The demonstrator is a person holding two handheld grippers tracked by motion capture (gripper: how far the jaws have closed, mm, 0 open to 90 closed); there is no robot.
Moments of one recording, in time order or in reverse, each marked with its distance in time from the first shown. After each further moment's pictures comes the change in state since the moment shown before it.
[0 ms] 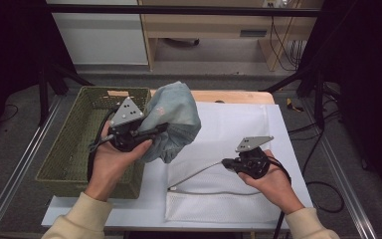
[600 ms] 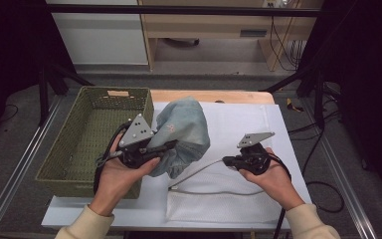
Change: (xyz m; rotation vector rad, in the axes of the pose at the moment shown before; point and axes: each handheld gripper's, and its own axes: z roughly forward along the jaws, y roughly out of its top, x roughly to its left) left arm -0.032 -0.014 0.002 0.011 -0.071 0.054; right arm -0.011 0.001 0.003 0.008 0.022 0.049
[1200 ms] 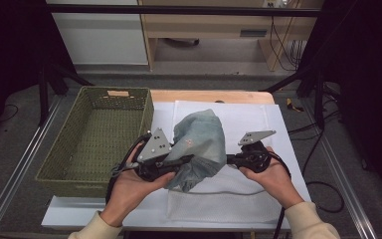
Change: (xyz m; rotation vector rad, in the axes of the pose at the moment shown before) left arm -0.036 0.003 0.014 0.006 -0.093 0.049; right arm -0.006 0.000 0.002 -0.015 0.000 0.026
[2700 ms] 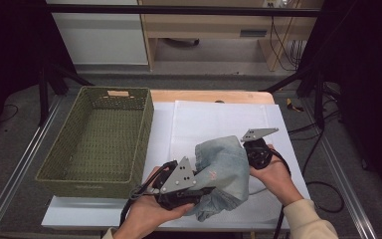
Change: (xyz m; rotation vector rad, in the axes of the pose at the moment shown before) left arm -0.058 -0.009 0.021 0.025 -0.161 0.065; right arm -0.011 0.000 0.001 -0.036 0.002 0.019
